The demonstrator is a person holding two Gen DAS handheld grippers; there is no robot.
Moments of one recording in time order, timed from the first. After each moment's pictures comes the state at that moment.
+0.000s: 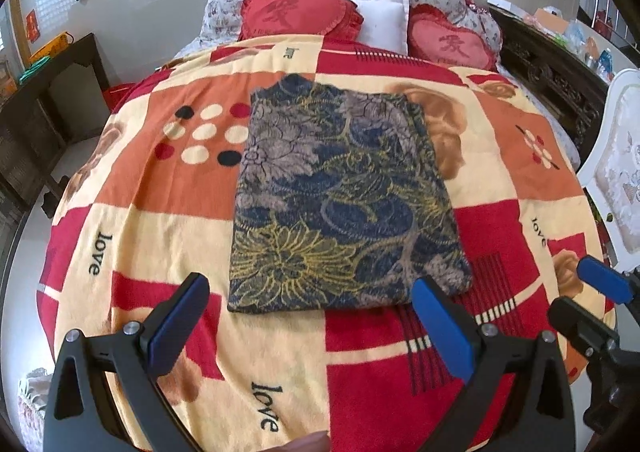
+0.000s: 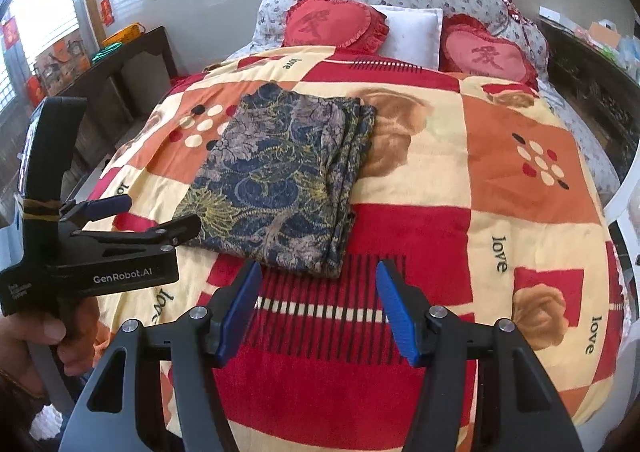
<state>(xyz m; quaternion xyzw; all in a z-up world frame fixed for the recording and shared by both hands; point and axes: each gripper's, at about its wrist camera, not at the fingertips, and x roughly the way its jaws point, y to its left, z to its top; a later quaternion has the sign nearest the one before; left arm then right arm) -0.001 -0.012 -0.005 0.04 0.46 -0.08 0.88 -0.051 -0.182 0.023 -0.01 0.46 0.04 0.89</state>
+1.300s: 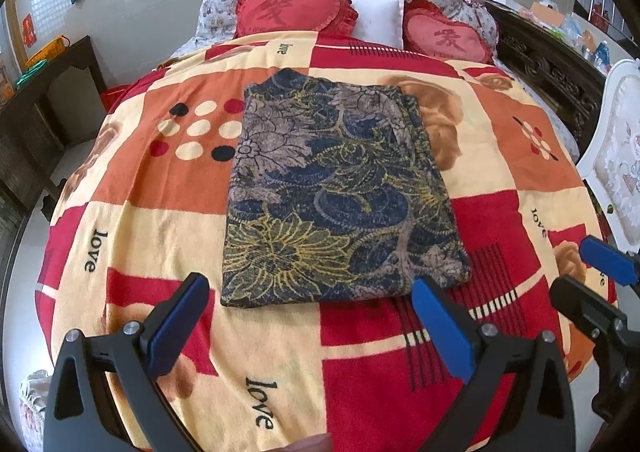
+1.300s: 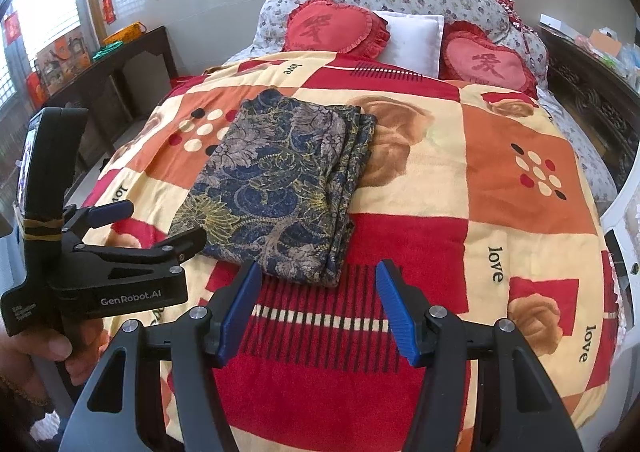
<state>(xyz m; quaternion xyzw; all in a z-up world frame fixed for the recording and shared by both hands) -0.008 -0.019 -0.014 0.05 0.47 -0.08 0.88 -0.048 -0.182 0.026 -0.02 0.46 0.04 0.89</state>
